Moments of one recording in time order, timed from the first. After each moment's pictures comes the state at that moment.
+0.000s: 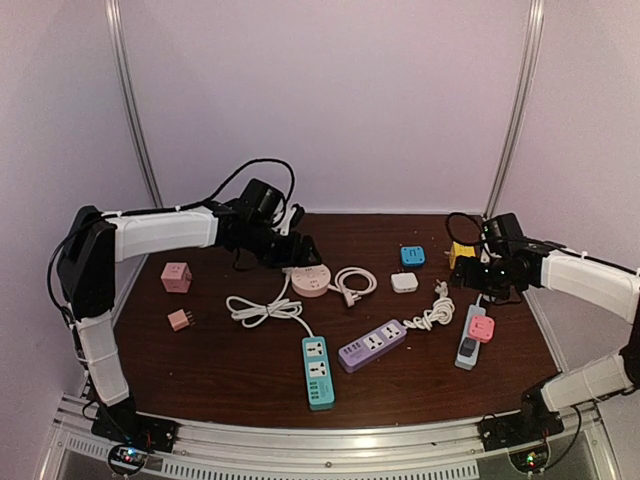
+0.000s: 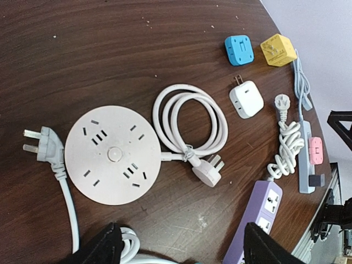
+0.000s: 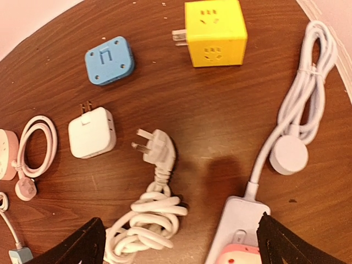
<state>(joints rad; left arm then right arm) -0.68 1.91 1.48 -0.39 0.29 -0.44 0.29 1.27 0.83 -0.47 0.12 0.51</state>
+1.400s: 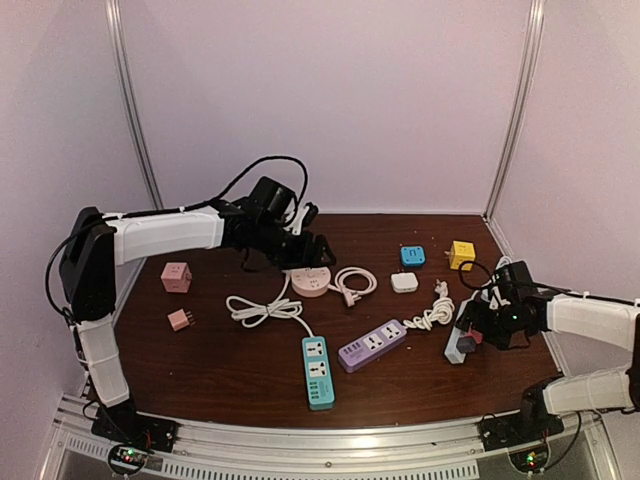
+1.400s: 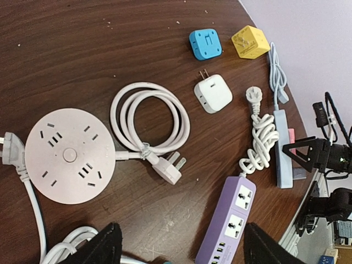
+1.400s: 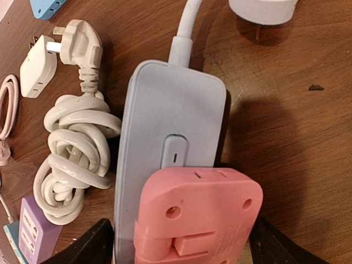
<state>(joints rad) -0.74 1.91 1.52 -0.39 0.32 -0.47 0.21 1.11 0.46 -0.38 -0.08 0.64</state>
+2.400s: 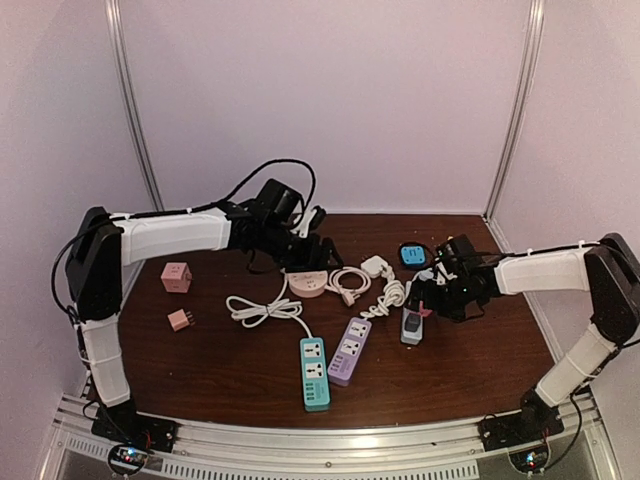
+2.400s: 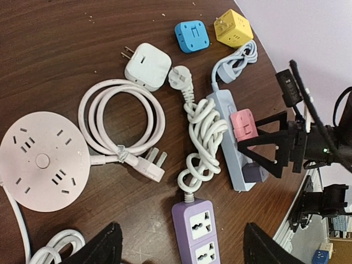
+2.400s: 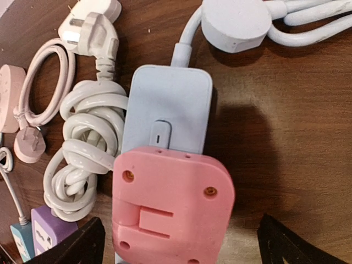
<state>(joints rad) -0.76 1.93 1.54 -0.39 0.36 -0.48 0.47 1.57 0.82 -0.27 -0.05 0.61</state>
